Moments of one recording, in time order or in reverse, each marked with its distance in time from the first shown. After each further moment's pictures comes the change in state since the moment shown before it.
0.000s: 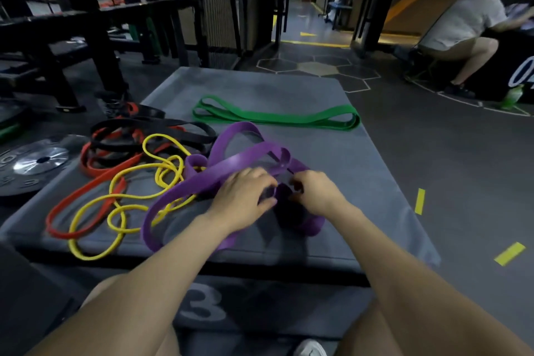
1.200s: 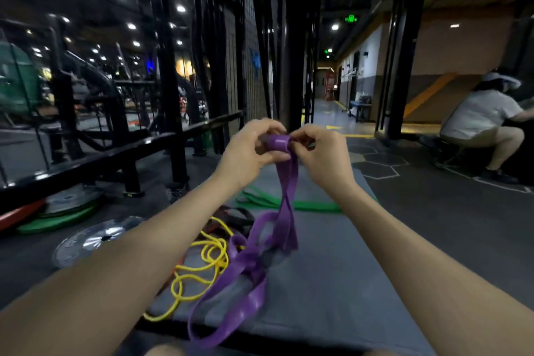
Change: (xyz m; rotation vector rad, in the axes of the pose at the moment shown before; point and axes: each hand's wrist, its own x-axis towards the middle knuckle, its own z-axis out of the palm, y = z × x) left_hand 0.023 0.047 -0.232 -0.519 0.512 0.140; right_hand -0.040 -0.138 -0.184 0.509 0.780 -0.489
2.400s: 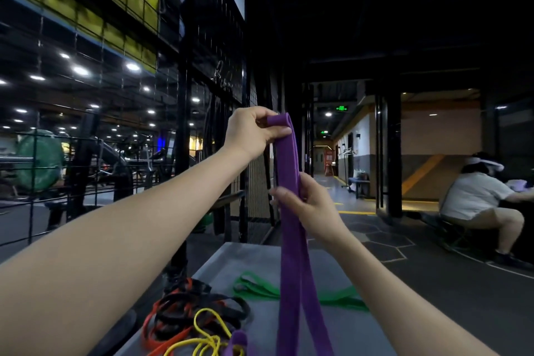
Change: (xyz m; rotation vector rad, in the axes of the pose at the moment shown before) left_hand 0.104 0.142 -0.072 -0.058 0.300 0.046; right_hand 0.033 -0.063 -0.045 0.573 -0.212 0.033
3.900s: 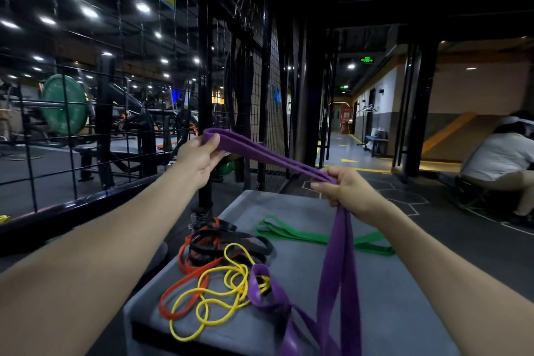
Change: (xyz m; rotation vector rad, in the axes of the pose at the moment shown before) left_hand -0.083 -0.133 -0.089 -0.596 0.381 -0.738; right_hand -0.017 0.067 0.001 -0.143 -0.175 0.343
